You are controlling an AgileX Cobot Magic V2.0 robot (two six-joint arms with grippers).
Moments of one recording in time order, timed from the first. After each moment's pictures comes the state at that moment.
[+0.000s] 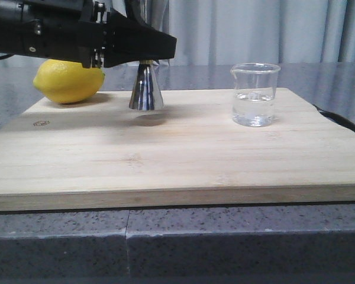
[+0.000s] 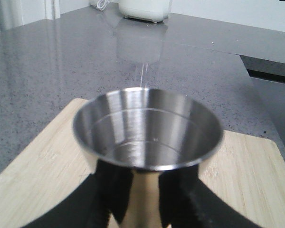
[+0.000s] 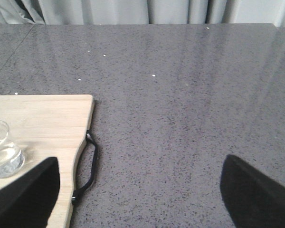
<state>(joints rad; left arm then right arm) -0.30 1.79 -1.05 -1.77 1.15 2.16 0.02 0.51 -0.65 0.01 0.60 -0.08</state>
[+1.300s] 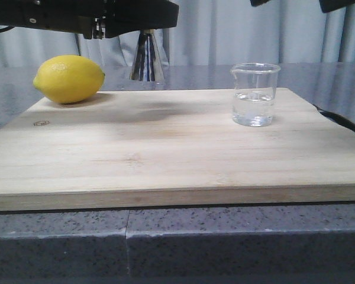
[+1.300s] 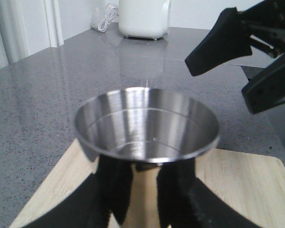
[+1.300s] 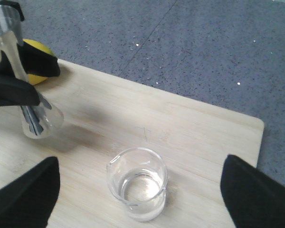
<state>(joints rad) -0.30 1.76 -1.10 -1.76 1.16 2.16 0.46 1.09 -0.78 0.17 0.24 -0.18</state>
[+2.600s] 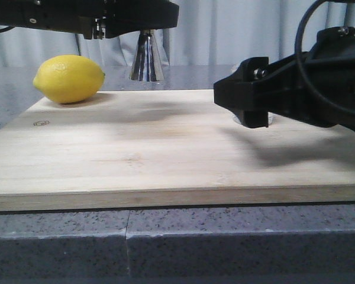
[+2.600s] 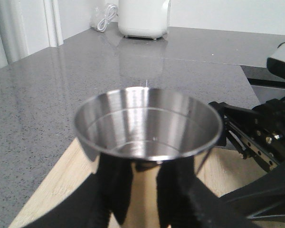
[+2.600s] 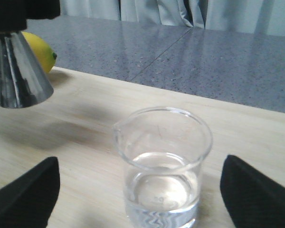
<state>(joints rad) -0.30 1.76 -1.10 -1.76 1.16 2.16 0.63 1.42 -0.35 0.21 -0.83 -0.17</state>
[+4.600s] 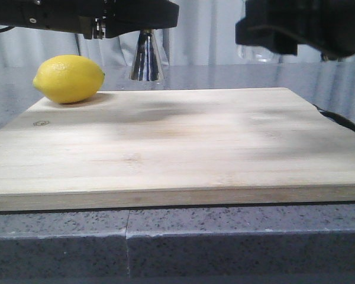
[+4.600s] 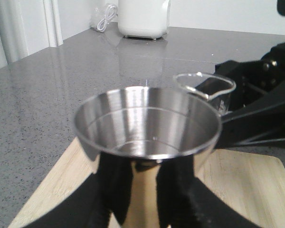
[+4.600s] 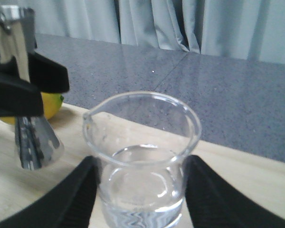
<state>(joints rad) -0.30 1.76 -1.10 -1.76 1.16 2.16 0.59 1.21 -0.51 0.23 -0.48 -0.24</state>
